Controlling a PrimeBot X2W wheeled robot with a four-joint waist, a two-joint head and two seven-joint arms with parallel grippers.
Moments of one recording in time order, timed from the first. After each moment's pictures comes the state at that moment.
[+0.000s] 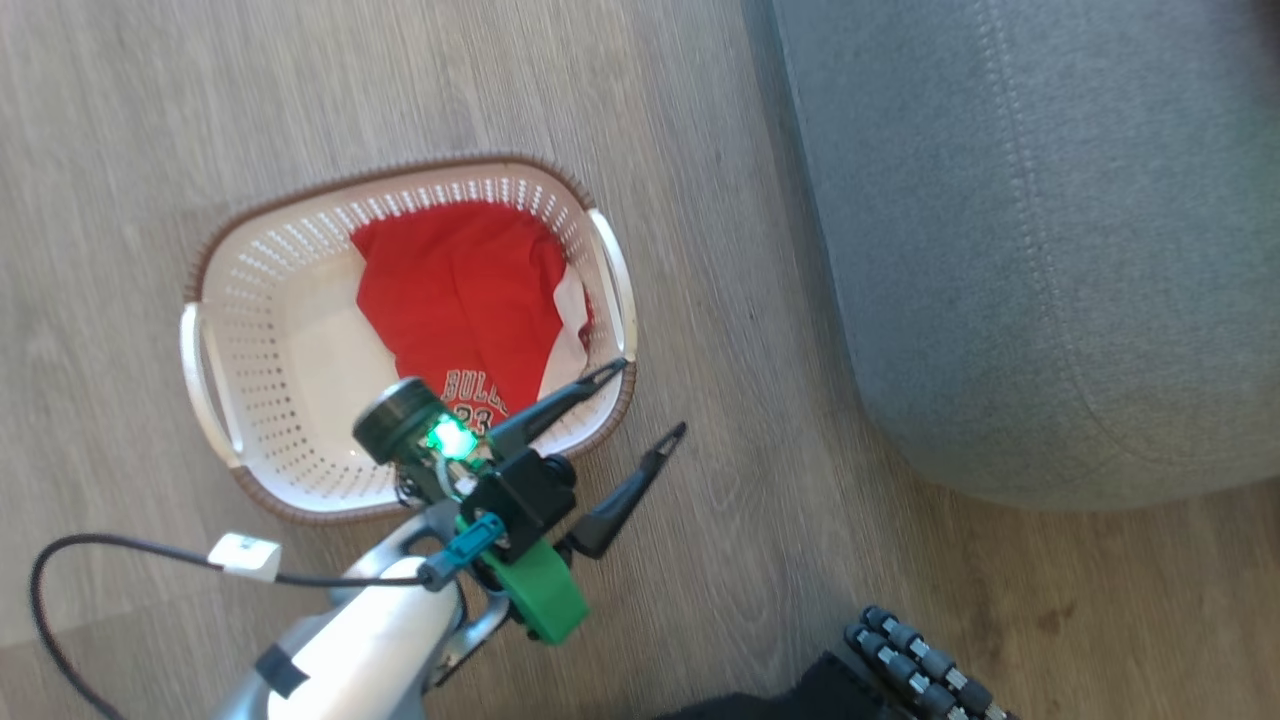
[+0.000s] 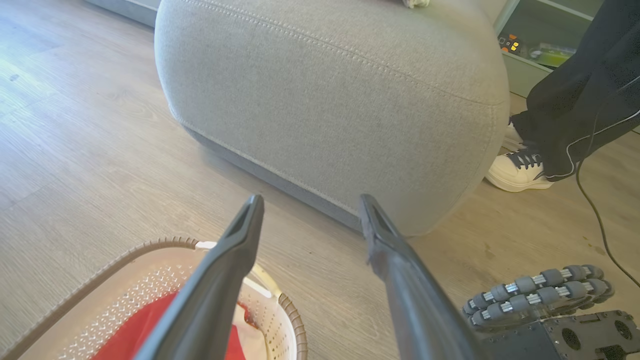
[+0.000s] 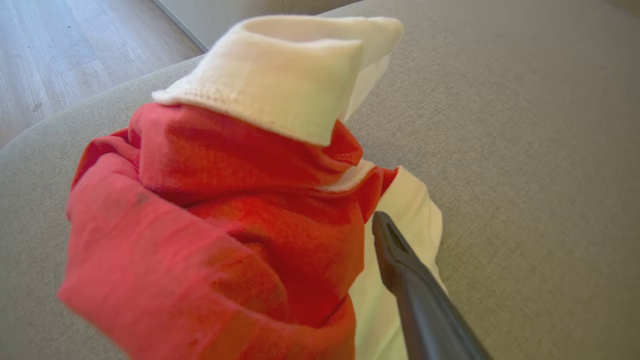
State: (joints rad) left arm -0.40 0.29 -0.73 0.16 -0.16 -0.13 -0.26; right arm -1.26 -0.38 -0.80 1.29 -0.28 0.13 0.00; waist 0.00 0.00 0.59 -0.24
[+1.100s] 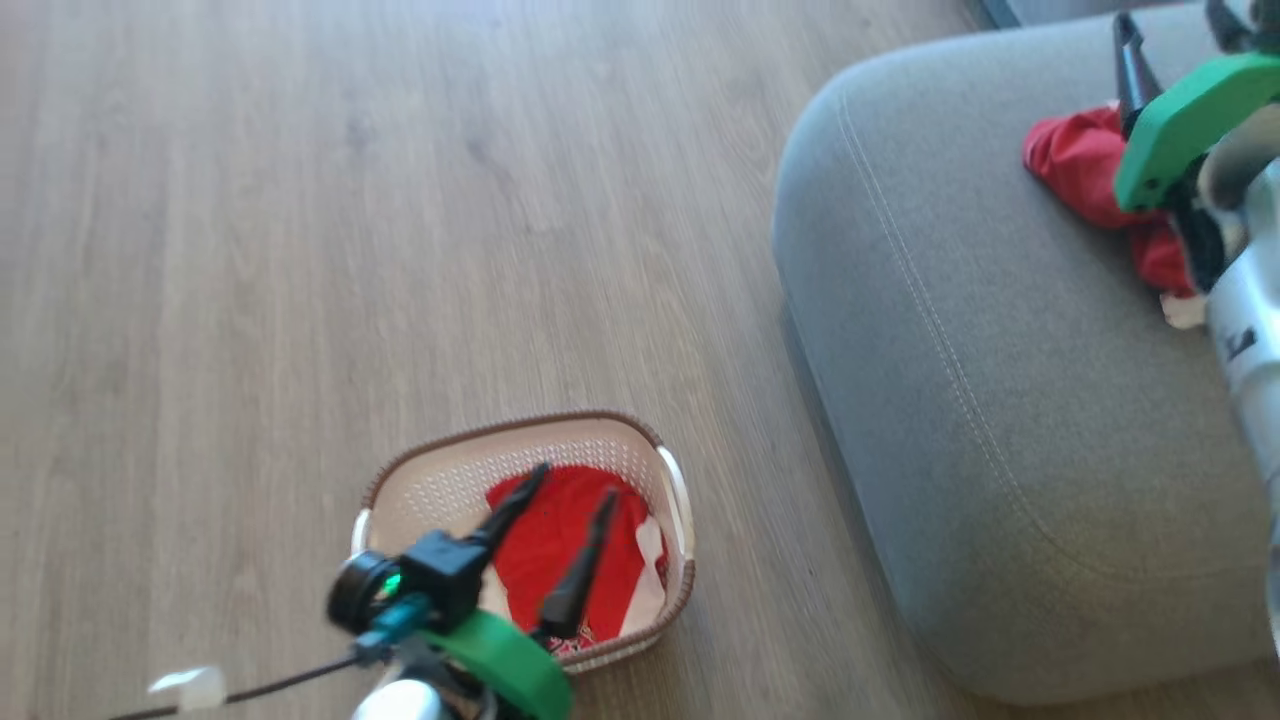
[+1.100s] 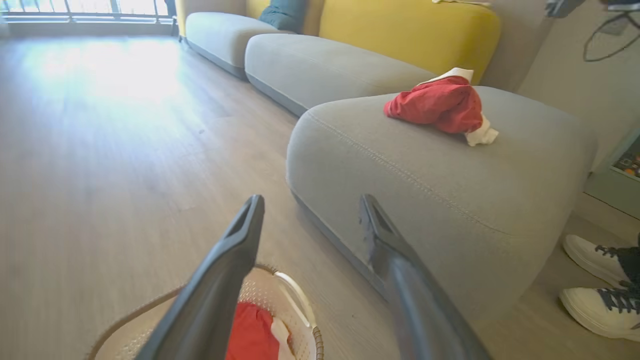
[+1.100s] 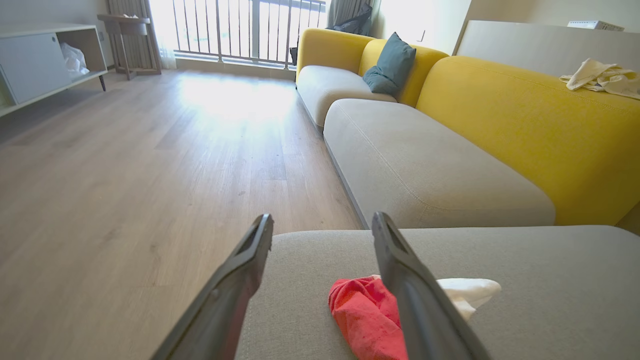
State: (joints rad) left arm -0.07 0.06 -0.41 0.22 -0.23 -0.13 -0.26; right arm -1.10 -0.28 0.12 1.23 0.15 0.13 -0.18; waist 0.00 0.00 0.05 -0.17
